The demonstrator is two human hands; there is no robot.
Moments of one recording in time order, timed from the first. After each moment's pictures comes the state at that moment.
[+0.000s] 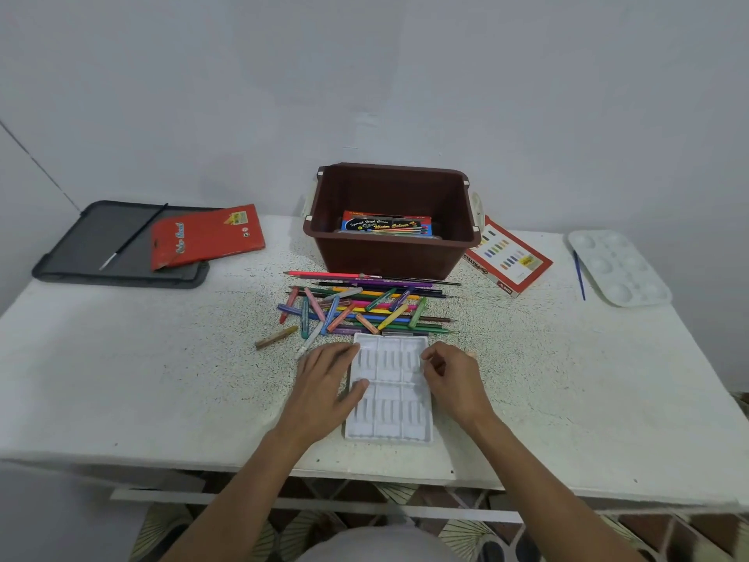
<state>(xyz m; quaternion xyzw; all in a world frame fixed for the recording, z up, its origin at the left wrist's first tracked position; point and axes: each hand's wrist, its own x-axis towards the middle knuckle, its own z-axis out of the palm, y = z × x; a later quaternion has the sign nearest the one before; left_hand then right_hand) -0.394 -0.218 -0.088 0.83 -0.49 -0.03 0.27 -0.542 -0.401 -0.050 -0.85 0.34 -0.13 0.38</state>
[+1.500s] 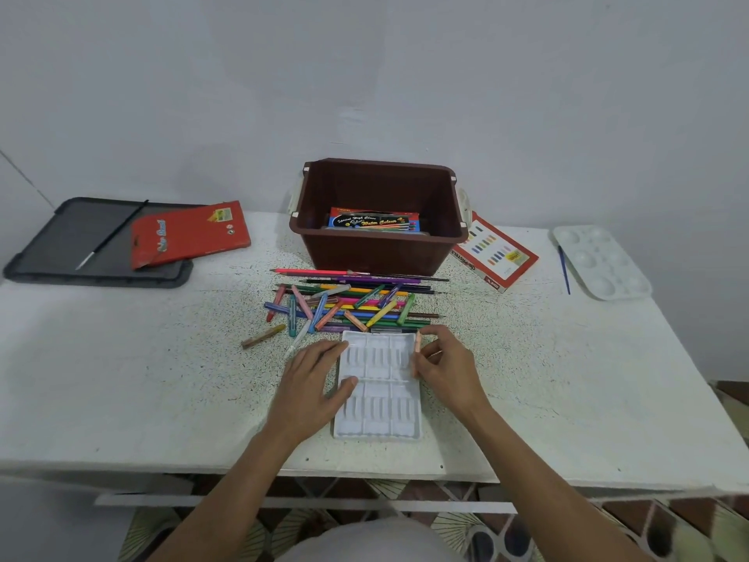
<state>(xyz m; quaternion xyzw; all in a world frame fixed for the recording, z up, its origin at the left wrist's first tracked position) -0.389 -0.219 -0.101 0.82 -0.48 -0.02 0.31 -0.542 -0.404 -0.036 -0.80 0.38 -0.13 0.44</state>
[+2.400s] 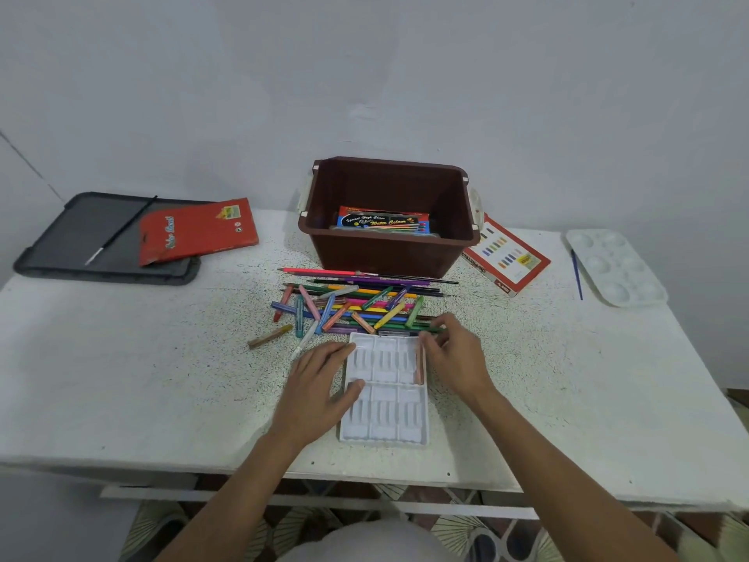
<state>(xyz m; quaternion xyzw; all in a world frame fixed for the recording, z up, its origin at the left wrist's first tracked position) -0.390 -0.218 -0.101 0.82 -0.48 -0.01 0.33 -0.520 -0.425 -0.035 -0.84 0.38 -0.14 0.35</state>
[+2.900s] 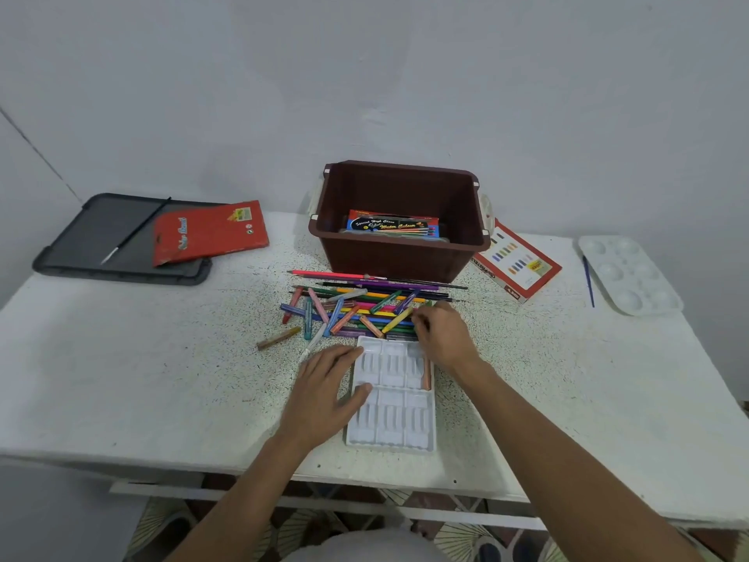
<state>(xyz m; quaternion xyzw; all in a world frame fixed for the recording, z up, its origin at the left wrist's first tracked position) -0.392 -0.217 -0.100 0.82 -0.48 -0.02 0.32 -0.473 -0.439 -0.032 -0.92 0.29 -0.08 0.24</state>
